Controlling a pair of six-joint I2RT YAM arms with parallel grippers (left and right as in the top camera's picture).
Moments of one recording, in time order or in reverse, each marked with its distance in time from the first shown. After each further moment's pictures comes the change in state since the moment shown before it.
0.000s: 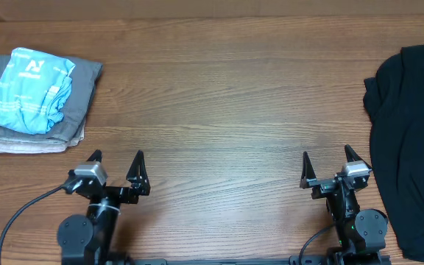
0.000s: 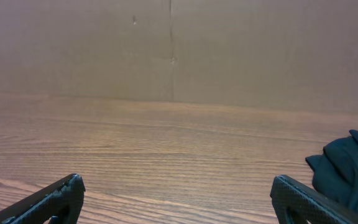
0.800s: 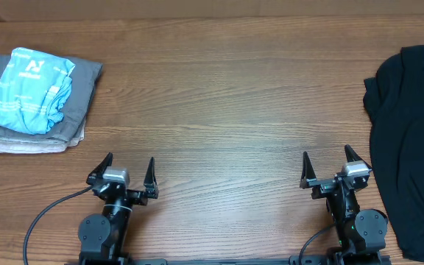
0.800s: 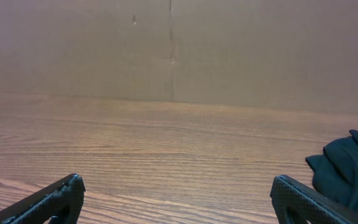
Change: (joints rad) left arm -0.085 -0.117 -0.248 0.124 -0.071 0.264; right arm 0.000 0.000 0.000 0.000 0.000 0.000
